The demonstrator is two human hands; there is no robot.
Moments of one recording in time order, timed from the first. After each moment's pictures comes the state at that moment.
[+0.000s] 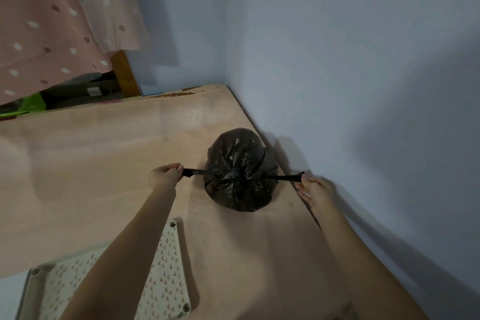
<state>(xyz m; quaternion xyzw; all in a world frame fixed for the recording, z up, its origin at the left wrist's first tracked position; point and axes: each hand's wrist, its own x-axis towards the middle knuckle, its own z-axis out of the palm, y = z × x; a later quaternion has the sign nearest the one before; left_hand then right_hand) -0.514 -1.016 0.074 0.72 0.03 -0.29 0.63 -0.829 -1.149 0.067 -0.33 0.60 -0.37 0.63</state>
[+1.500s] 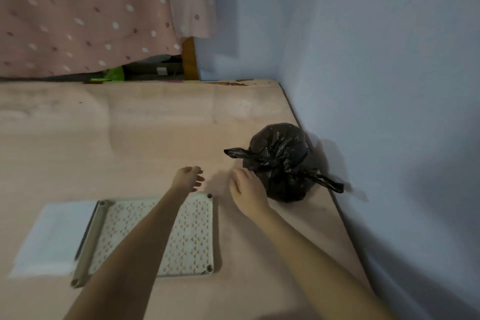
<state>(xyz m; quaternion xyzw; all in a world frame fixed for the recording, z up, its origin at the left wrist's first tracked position) -0.520 -0.914 0.064 0.80 -0.08 -0.34 0.49 -0.677 -1.006 0.076 -0.93 0.25 -0.15 0.24</state>
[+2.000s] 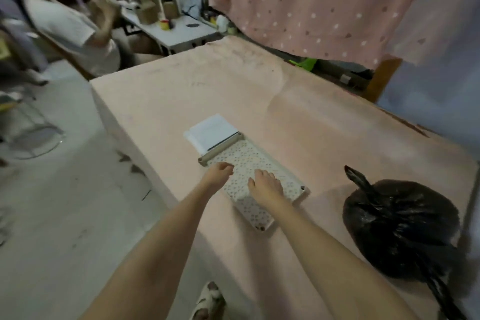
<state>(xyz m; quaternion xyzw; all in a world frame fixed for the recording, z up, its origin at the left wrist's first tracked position) -0.631 -0.739 0.074 0.84 0.14 -0.13 0.51 -0.634 -0.890 0.065 -0.98 -0.09 0.15 0.14</state>
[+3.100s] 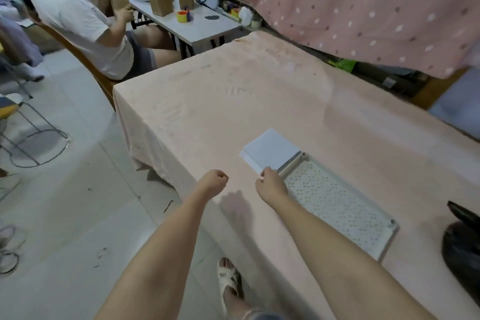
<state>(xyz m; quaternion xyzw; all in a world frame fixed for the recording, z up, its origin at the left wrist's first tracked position) -0.540 -0.488 0.021 0.85 0.17 -0.20 0.45 -0.540 -0.660 0.044 -0.97 0.03 0.15 0.21</state>
